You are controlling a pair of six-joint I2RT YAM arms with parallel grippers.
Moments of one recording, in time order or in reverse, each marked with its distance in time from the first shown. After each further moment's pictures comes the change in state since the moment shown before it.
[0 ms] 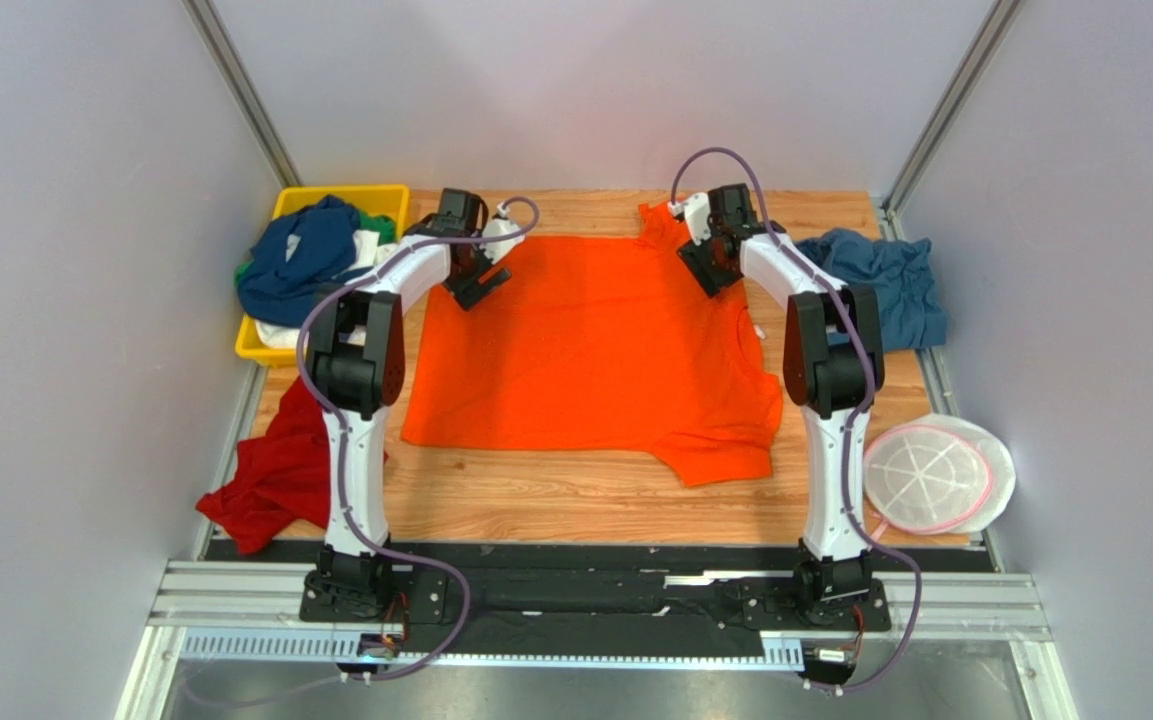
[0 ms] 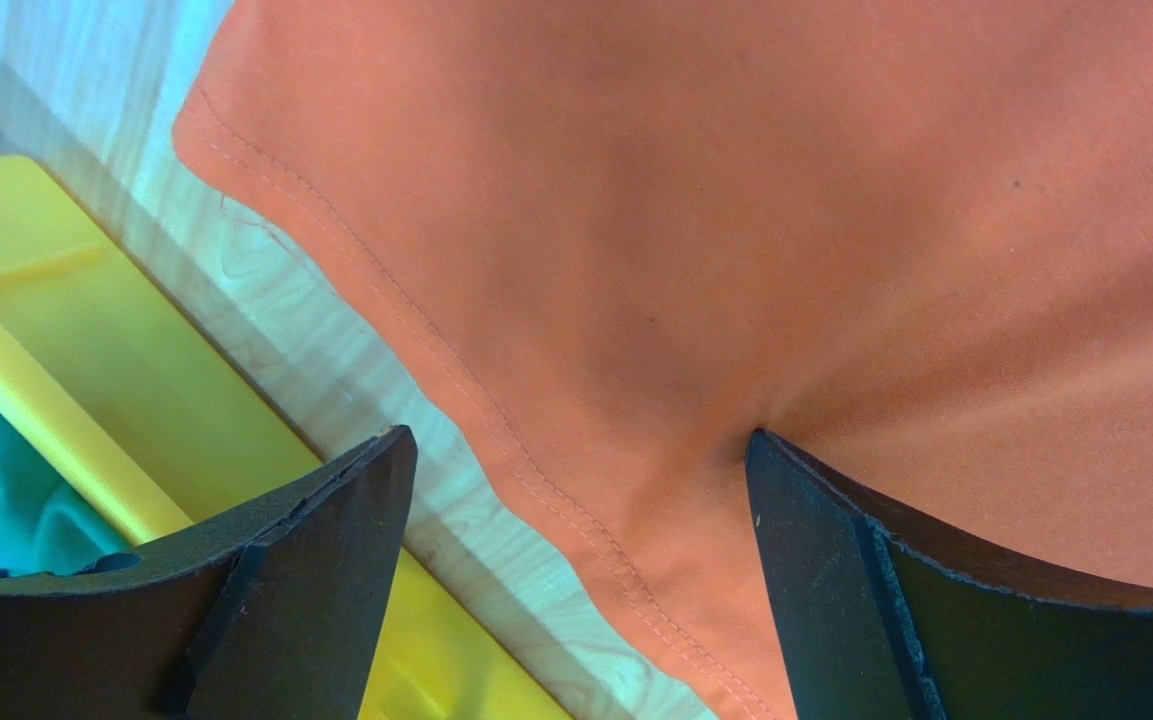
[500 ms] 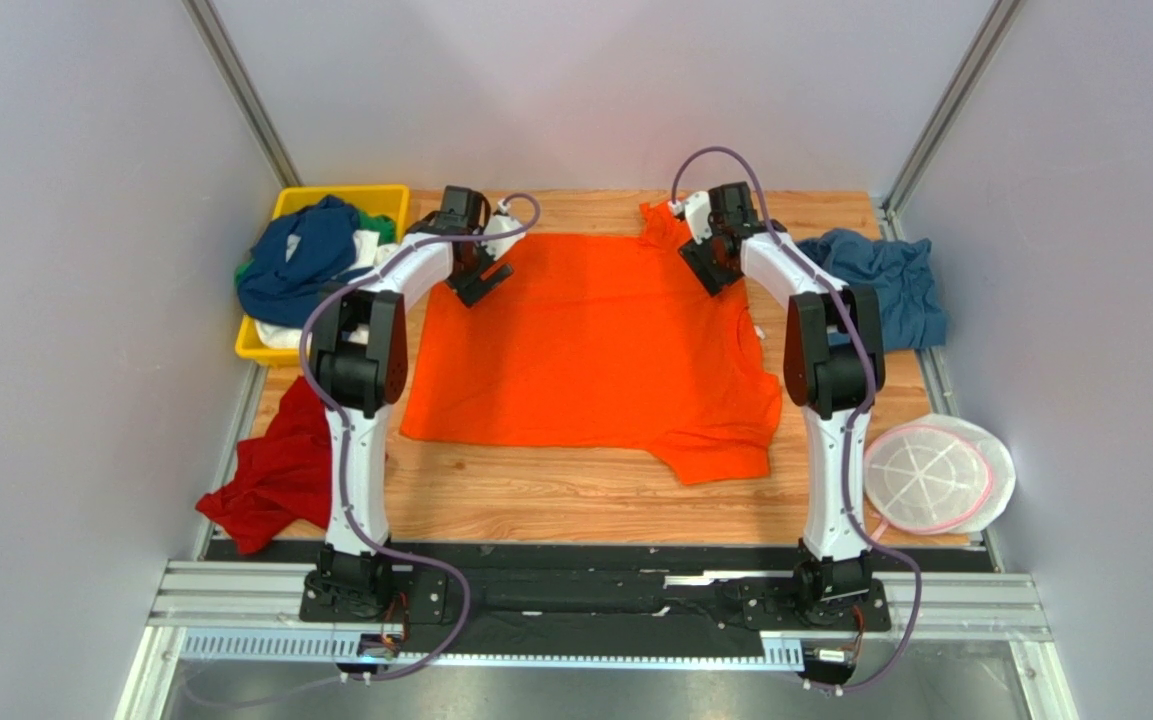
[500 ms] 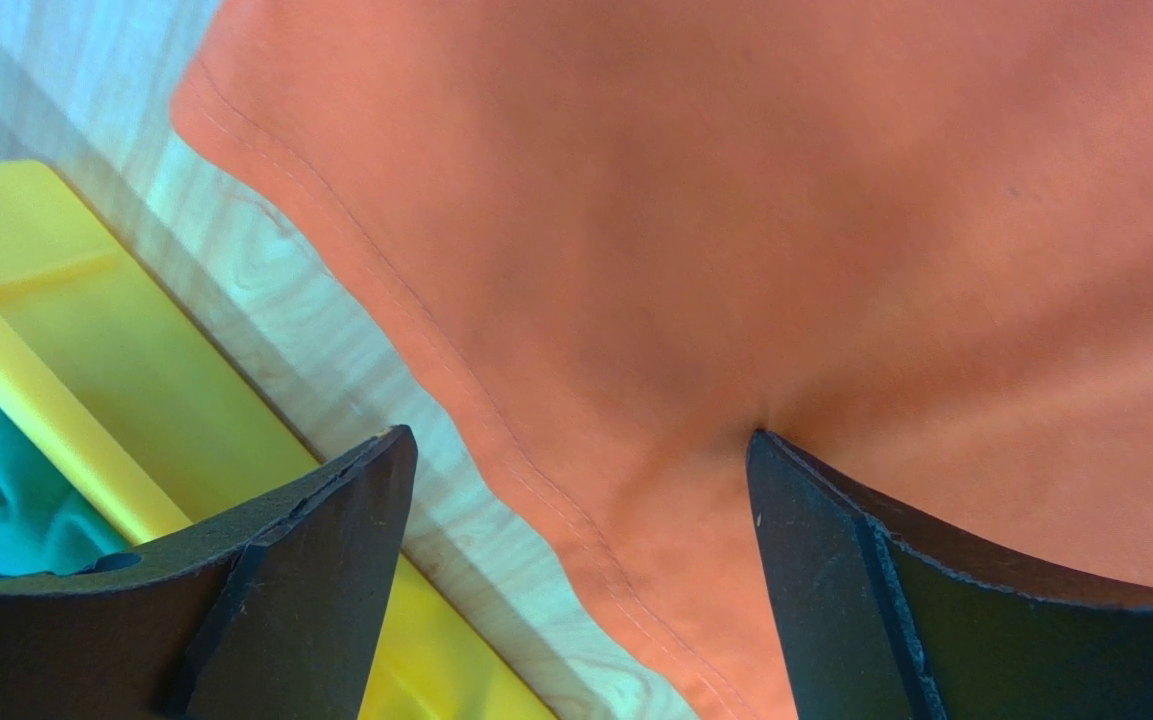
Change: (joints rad) left arm -0.012 0.029 0.050 -0.006 -0.013 -0.023; right arm 0.000 -0.003 0.006 -0.002 0.023 -0.015
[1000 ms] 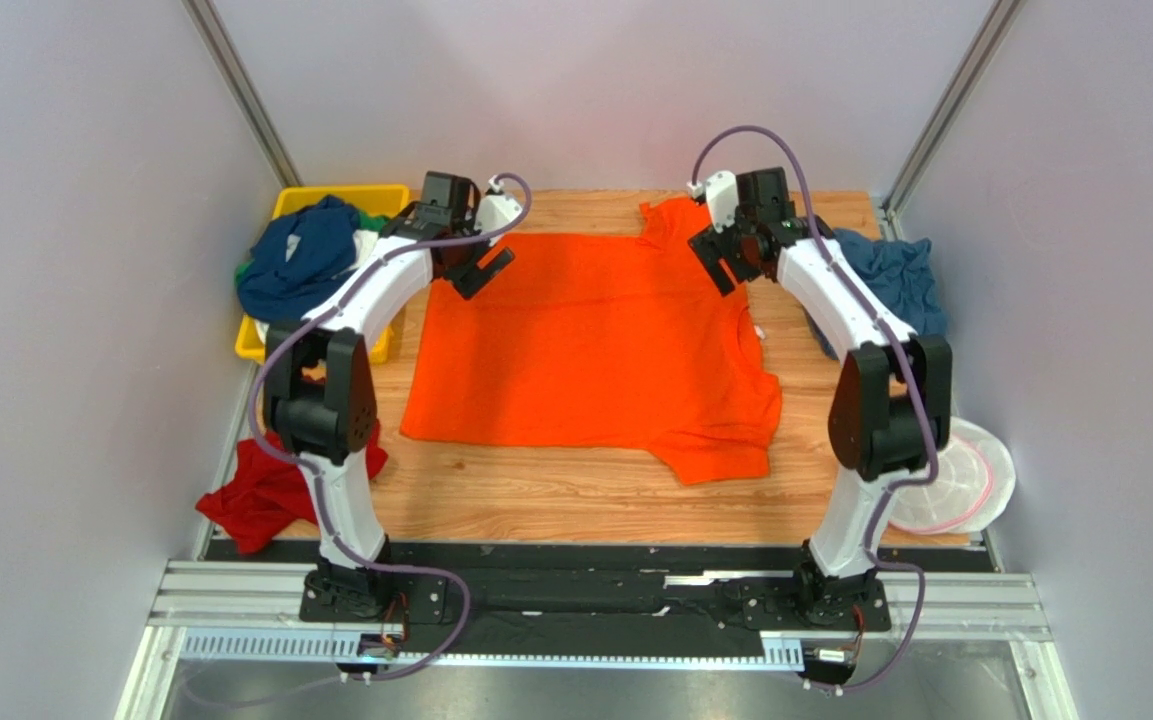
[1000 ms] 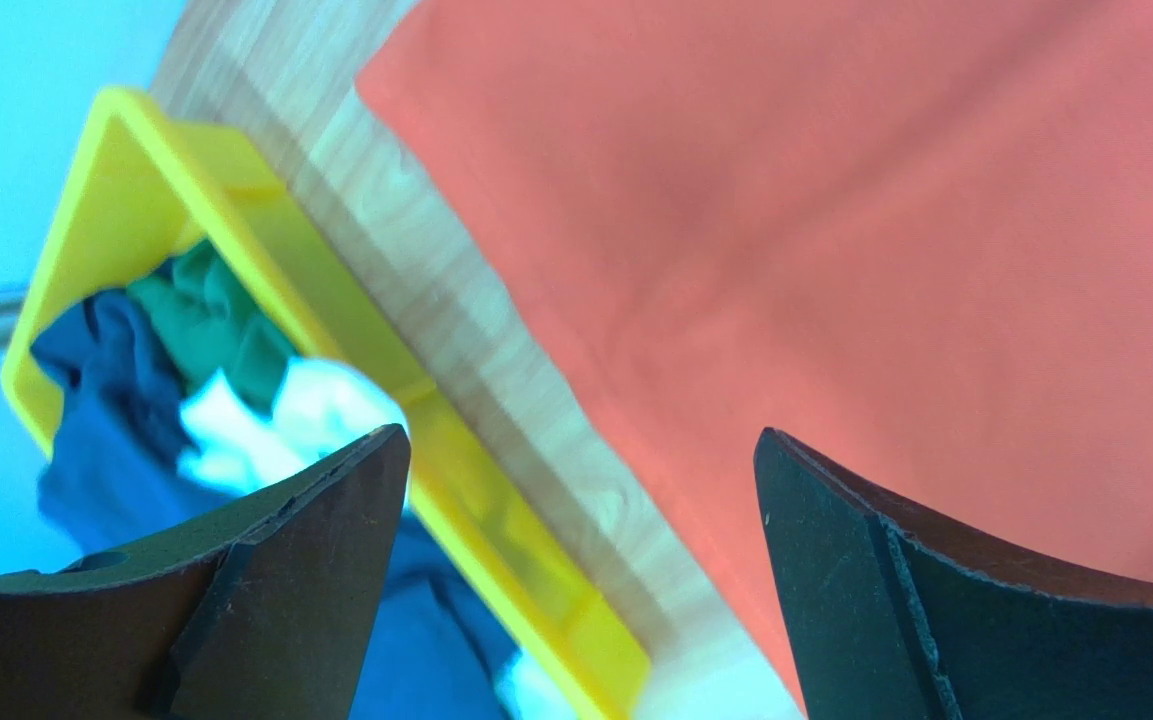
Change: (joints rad) left arm -0.031 -0.314 -0.169 -0.015 0.047 -0.060; right arm 0.025 -0.401 -0.215 -0.090 -0.039 0.044
